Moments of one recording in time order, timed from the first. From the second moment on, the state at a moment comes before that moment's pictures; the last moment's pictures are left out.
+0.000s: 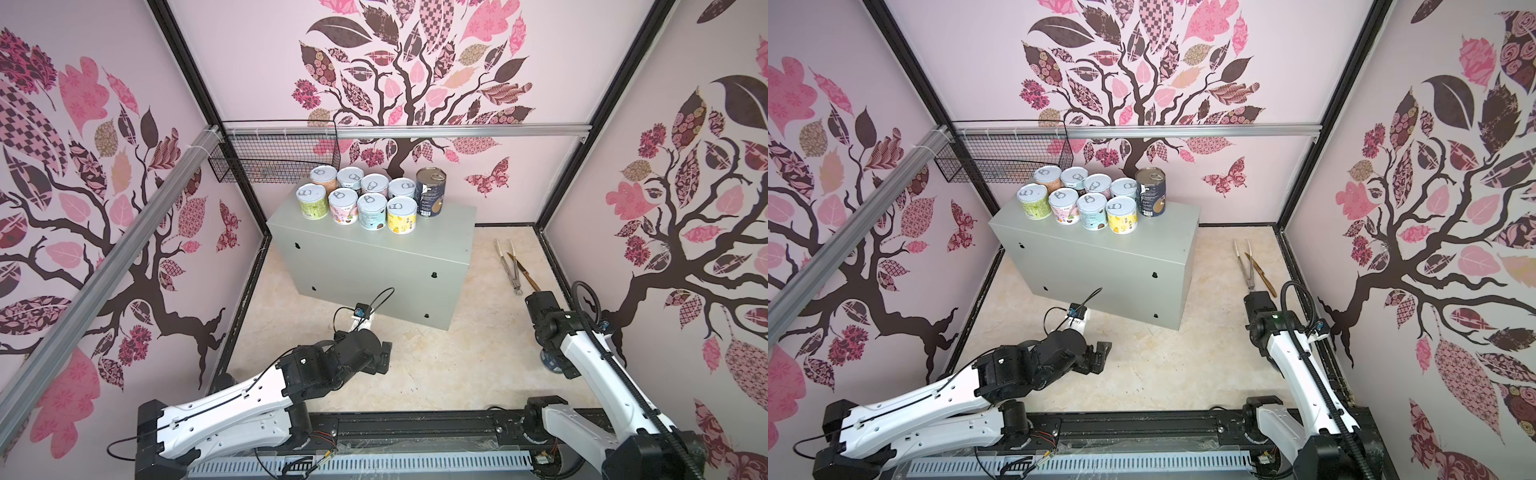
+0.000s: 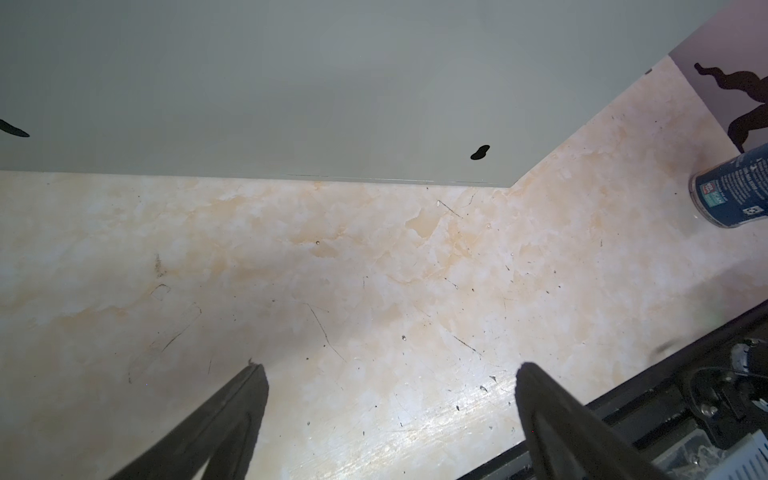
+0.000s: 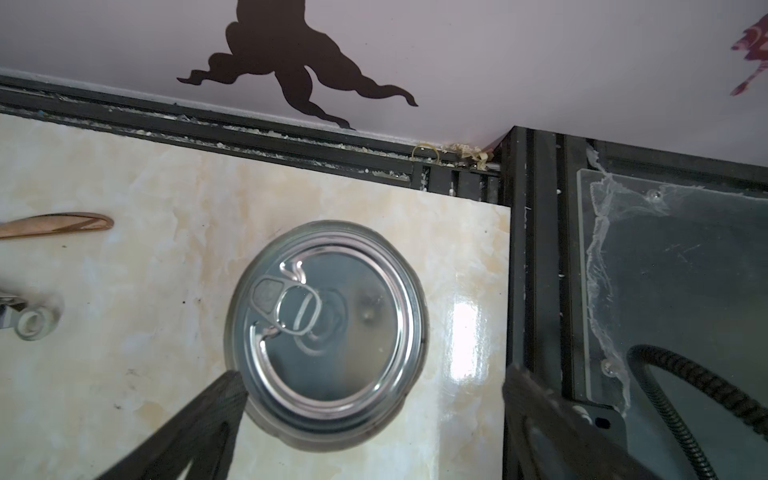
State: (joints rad) left arm -1.14 0.89 0.81 -0.78 -0.45 -0.69; right arm 0.04 1.00 0.75 -1.19 0.73 1.40
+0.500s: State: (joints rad) left arm -1.18 0.93 0.81 -0.80 -0.49 -0.71; right arm 0.03 1.01 0.70 -1.09 0.79 1.33
